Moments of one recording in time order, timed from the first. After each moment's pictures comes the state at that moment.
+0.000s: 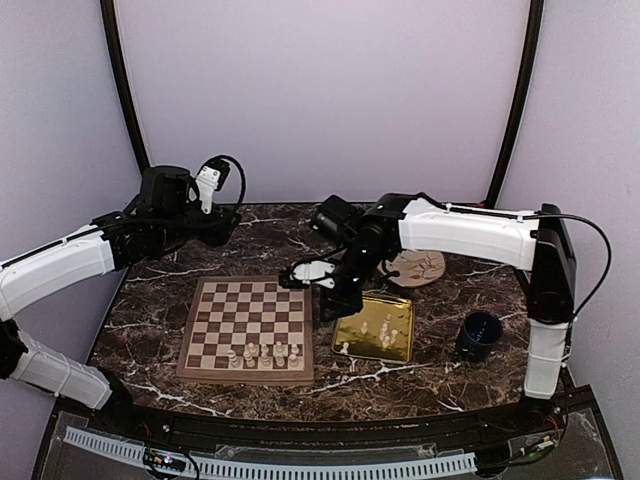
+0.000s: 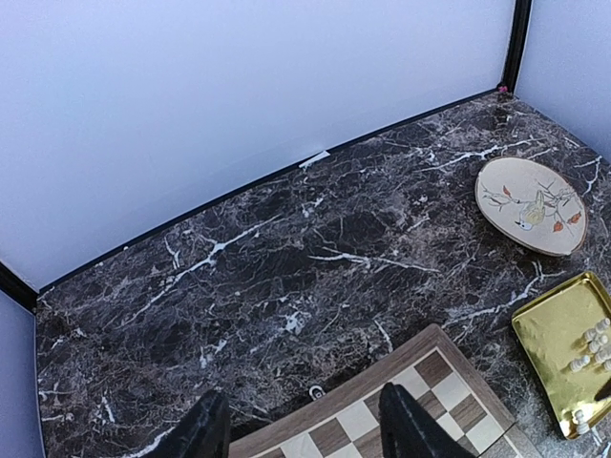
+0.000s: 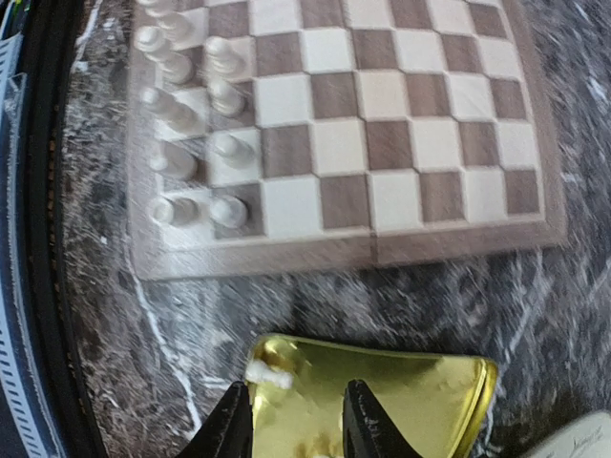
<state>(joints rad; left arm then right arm) -0.59 1.25 1.04 -0.22 -0.20 0.03 1.01 1.98 1.73 -0.98 -0.24 -0.52</state>
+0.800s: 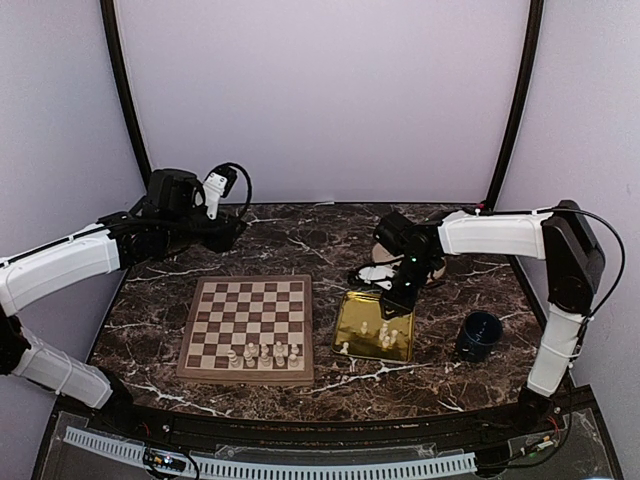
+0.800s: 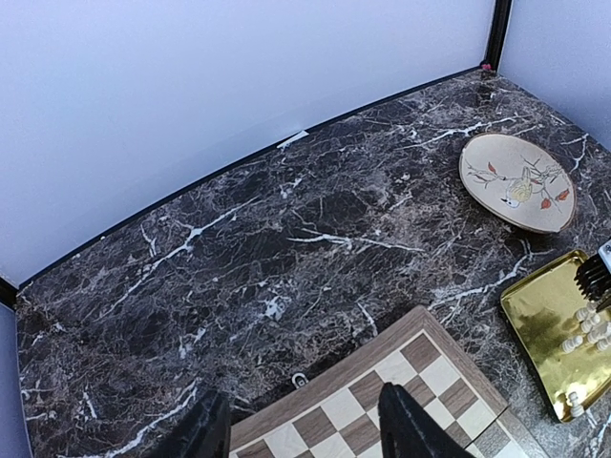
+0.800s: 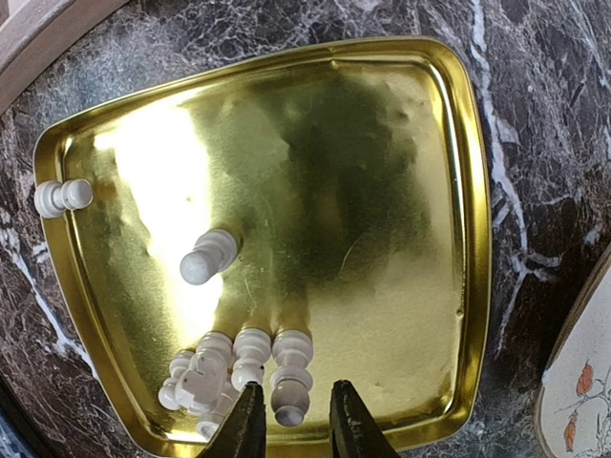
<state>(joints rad) -0.59 1.29 1.04 -0.25 -0.15 0.03 0.72 1.84 1.31 -0.85 -0.15 -0.48</state>
